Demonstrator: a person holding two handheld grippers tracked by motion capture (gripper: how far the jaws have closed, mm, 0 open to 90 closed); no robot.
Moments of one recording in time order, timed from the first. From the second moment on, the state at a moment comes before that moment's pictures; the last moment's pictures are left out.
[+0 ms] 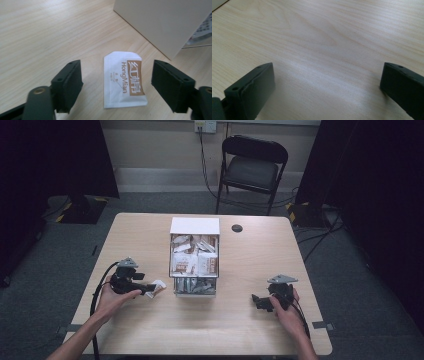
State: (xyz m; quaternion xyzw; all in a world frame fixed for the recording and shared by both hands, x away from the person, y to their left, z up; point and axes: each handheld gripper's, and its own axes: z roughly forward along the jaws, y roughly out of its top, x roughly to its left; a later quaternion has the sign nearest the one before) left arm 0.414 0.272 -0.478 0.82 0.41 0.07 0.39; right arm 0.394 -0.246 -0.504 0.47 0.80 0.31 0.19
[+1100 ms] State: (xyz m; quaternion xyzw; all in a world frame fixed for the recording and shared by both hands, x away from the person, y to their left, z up) left arm 0.364 0.343 -0.512 0.76 0.53 0.21 0.32; right arm 0.394 -0.246 -0.504 0.47 0.80 0.32 0.19
